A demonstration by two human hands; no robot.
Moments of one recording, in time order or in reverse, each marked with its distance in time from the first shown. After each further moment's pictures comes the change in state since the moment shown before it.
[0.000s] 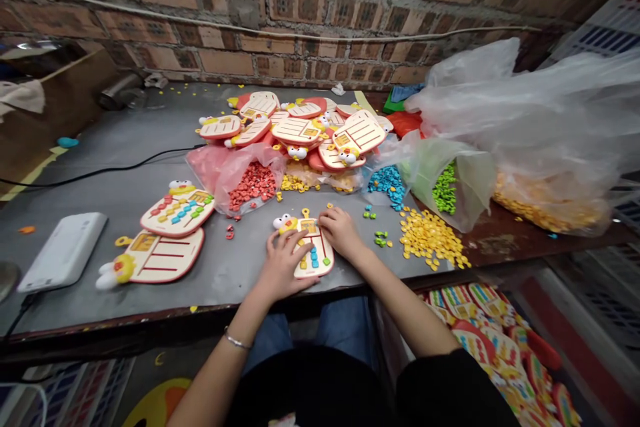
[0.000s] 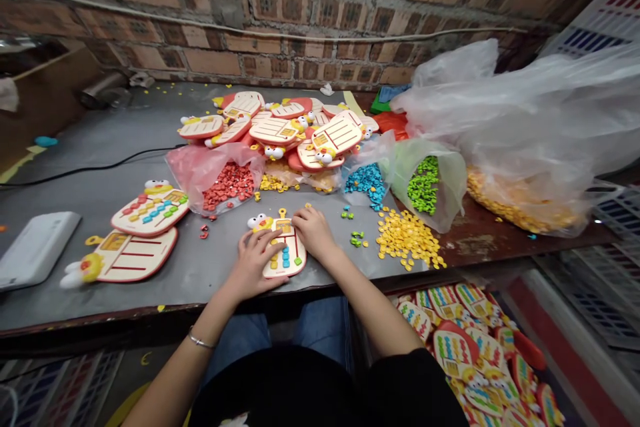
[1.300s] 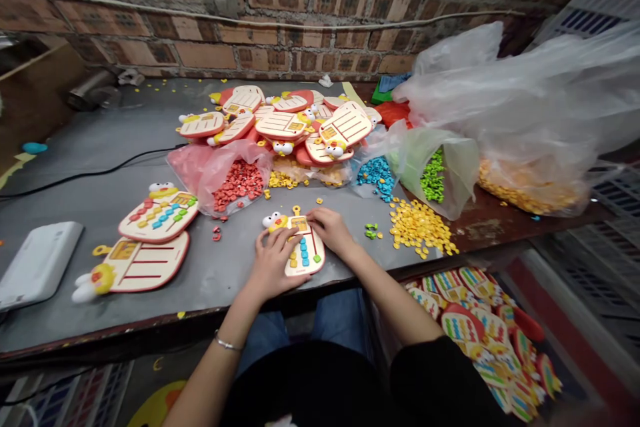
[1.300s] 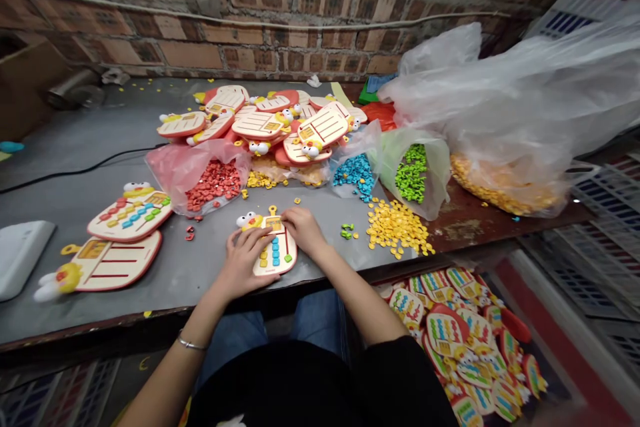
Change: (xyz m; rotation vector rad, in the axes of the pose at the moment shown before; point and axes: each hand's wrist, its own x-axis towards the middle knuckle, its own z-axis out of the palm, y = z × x) left_hand 0.004 0.003 -0.002 0.016 -0.034 -0.023; right_hand -0.006 -0.002 0.002 0.328 0.090 0.090
